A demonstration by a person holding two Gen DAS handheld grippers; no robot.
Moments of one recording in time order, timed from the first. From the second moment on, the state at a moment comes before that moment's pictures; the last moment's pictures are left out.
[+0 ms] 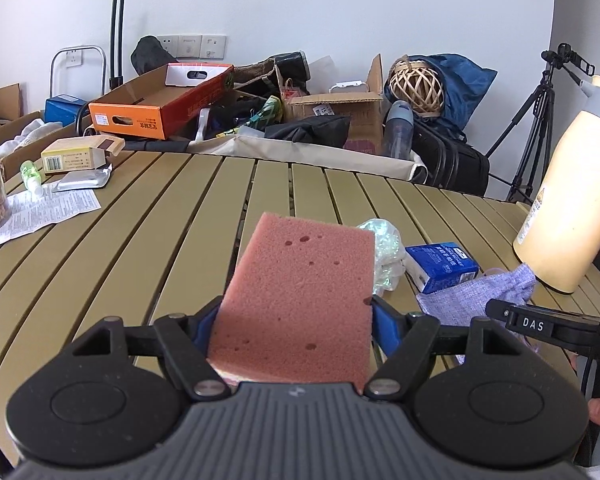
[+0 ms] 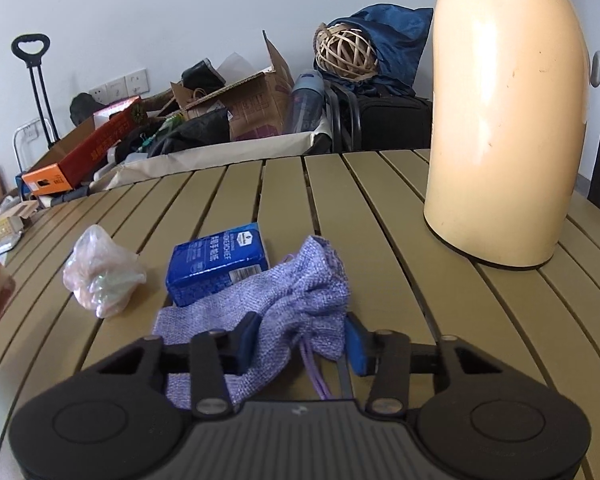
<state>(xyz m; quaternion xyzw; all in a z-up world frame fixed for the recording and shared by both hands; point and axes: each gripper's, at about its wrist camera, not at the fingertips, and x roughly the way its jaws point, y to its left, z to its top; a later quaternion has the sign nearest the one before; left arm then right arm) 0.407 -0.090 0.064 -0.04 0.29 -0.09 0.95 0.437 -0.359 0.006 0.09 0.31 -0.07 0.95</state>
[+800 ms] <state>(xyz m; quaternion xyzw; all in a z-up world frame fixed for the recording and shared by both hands) 0.342 -0.087 0.096 -0.05 0.27 -0.08 0.96 0.365 -0.357 0.050 0.14 0.21 0.02 0.97</state>
